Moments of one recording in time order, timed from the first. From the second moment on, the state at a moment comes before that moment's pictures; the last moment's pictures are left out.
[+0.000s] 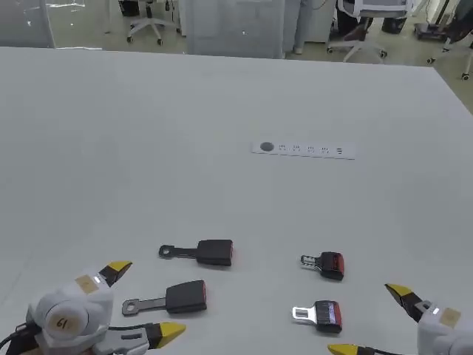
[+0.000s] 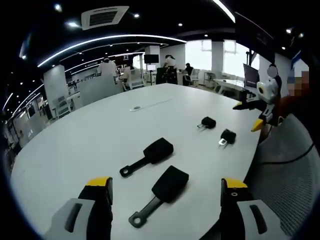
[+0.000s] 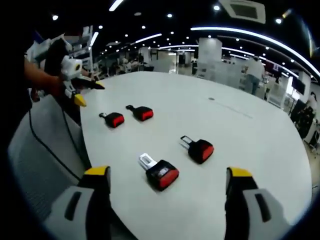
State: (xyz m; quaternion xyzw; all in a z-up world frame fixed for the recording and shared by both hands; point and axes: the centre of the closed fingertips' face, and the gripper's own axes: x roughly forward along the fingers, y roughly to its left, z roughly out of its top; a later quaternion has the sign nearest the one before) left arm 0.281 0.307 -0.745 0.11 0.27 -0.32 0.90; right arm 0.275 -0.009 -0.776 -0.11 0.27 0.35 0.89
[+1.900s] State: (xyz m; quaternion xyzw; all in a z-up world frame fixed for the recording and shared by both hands) left arm 0.292 0.297 -0.774 0.16 0.30 -0.37 0.86; right arm 0.285 0.008 -0.802 -0.14 0.30 0.45 0.83
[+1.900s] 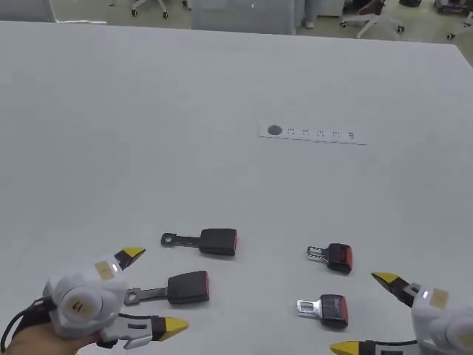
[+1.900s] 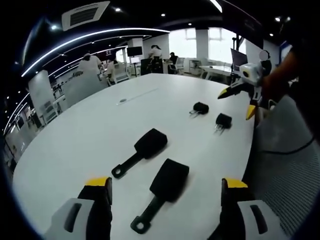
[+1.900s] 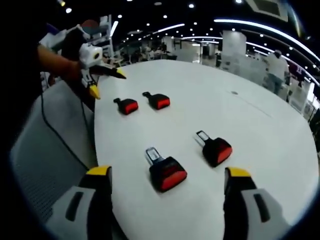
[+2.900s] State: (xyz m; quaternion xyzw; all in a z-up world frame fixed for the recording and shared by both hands) left arm 0.303 0.291 -0.838 0.20 0.35 -0.43 0.81; right arm 0.298 0.017 -0.839 -0.19 0.36 0.51 0.76
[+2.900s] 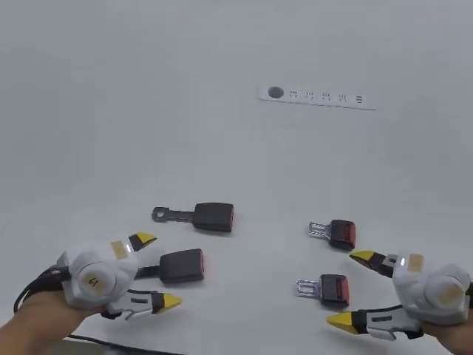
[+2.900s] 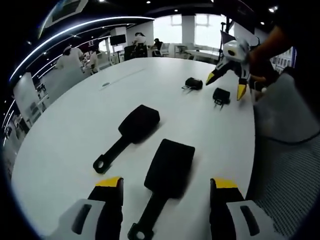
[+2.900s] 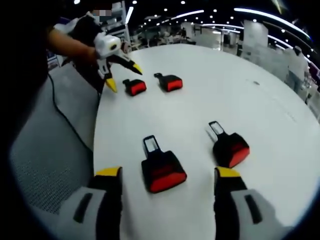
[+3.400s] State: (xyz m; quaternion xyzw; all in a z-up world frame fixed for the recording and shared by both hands) left arm 0.313 0.290 -0.853 0.20 0.37 -0.45 0.79; right arm 0.299 0.018 -0.853 -0.21 0.37 0.54 0.73
